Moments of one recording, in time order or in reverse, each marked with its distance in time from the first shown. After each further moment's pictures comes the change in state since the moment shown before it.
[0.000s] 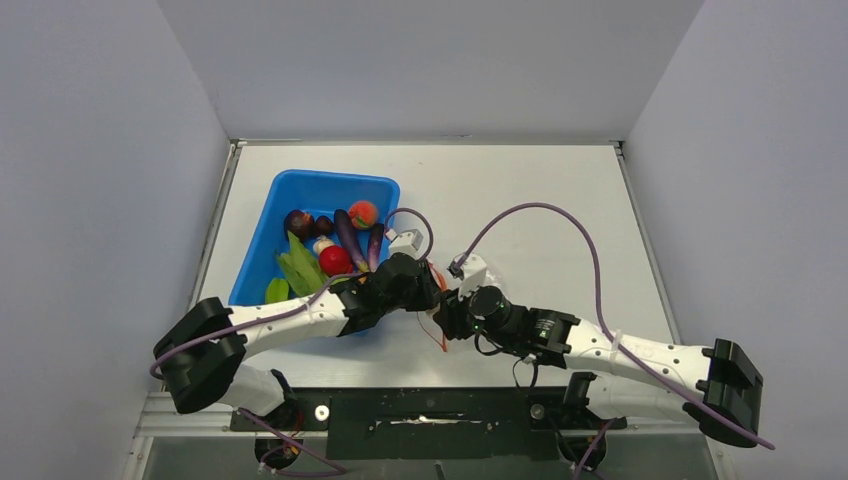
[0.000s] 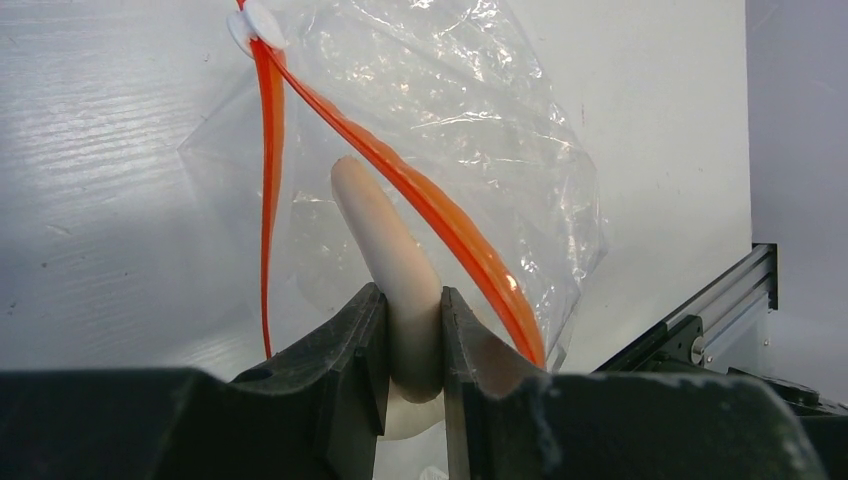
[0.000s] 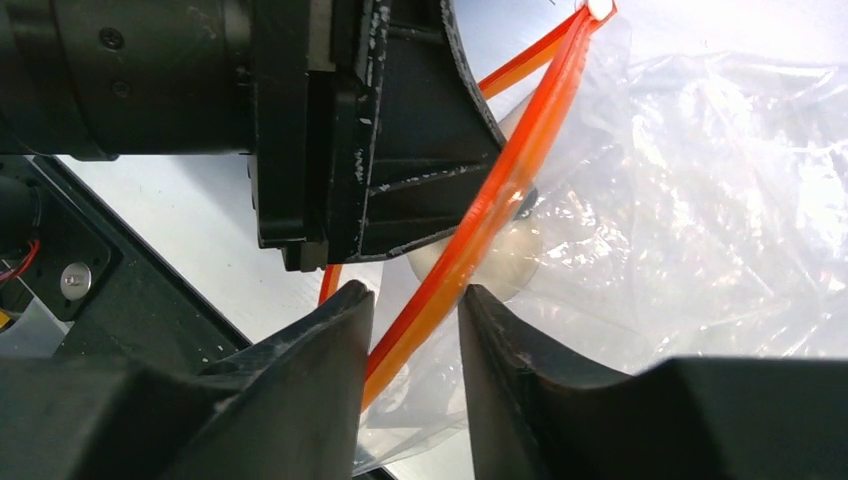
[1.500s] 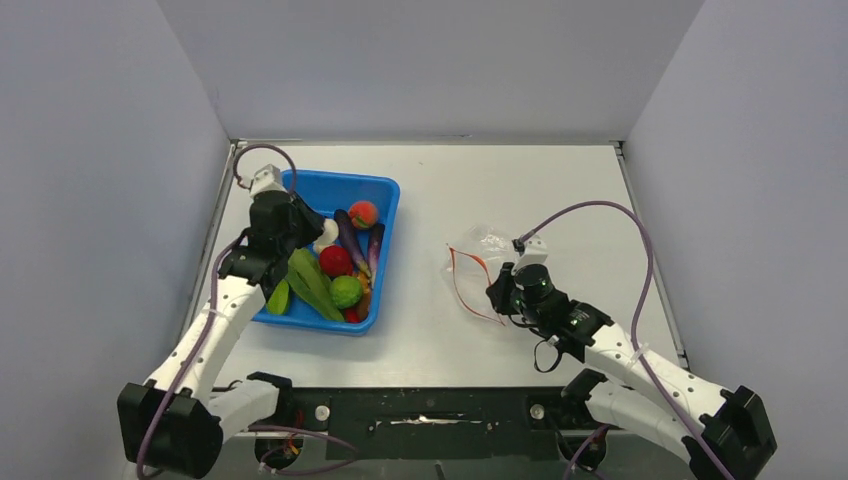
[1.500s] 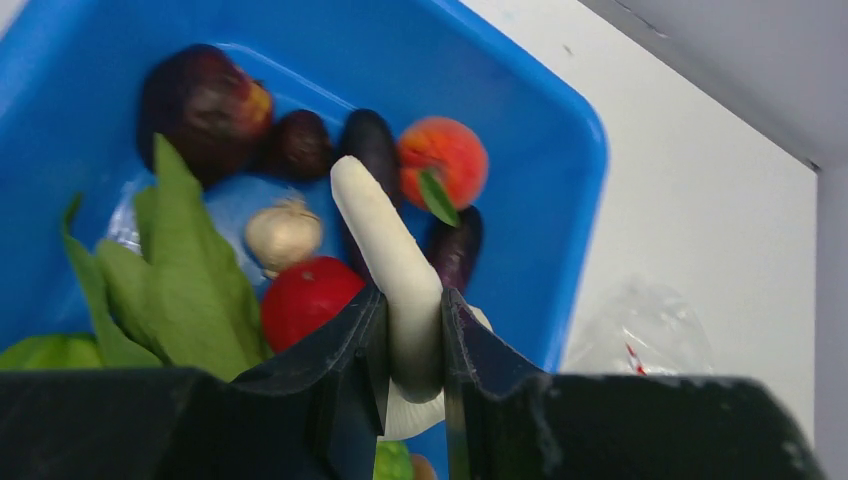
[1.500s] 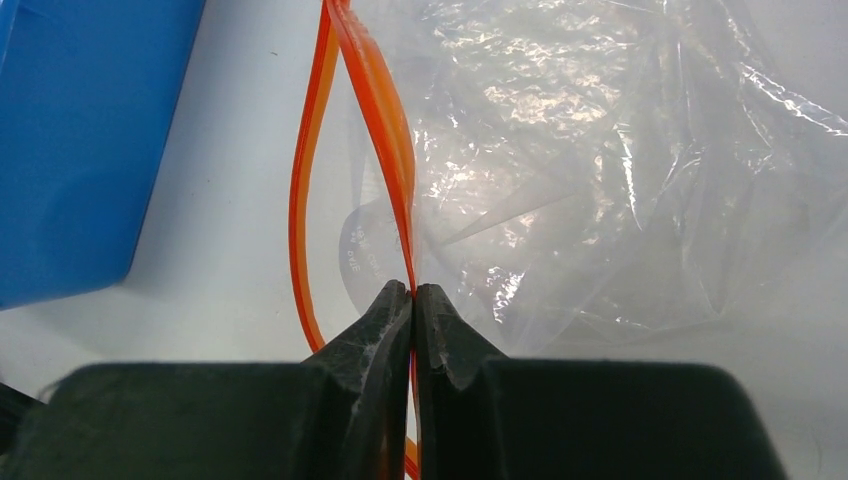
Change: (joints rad) left arm 0.624 -0.351 0.124 -0.325 -0.066 0.234; right arm -0.413 -0.162 -0.120 -0.089 -0.045 0.108
